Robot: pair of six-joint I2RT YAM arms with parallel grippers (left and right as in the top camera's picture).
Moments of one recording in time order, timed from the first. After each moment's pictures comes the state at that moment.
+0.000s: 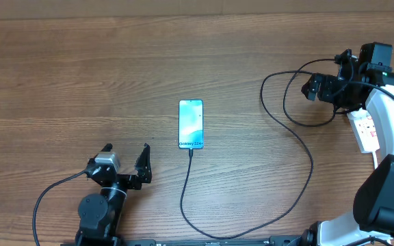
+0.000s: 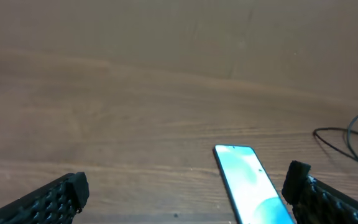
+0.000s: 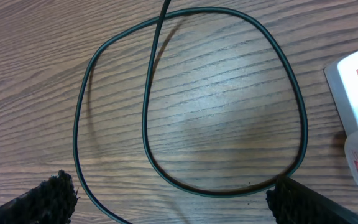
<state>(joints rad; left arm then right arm) -0.13 0.06 0.01 -0.08 0.03 -0.22 -0.25 1.74 1.35 -0.80 -0.28 0.00</state>
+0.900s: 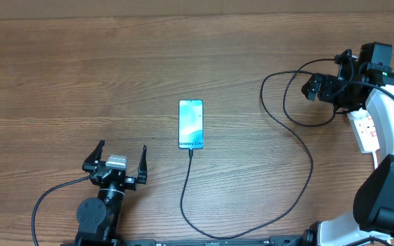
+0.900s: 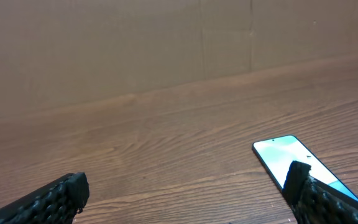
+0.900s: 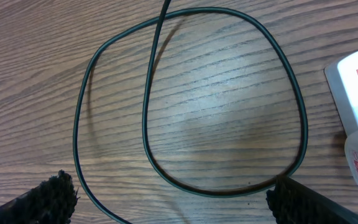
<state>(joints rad) -0.13 0.02 0.01 -0.08 -0.01 0.12 -0.25 1.74 1.35 -0.80 -0.28 0.00</state>
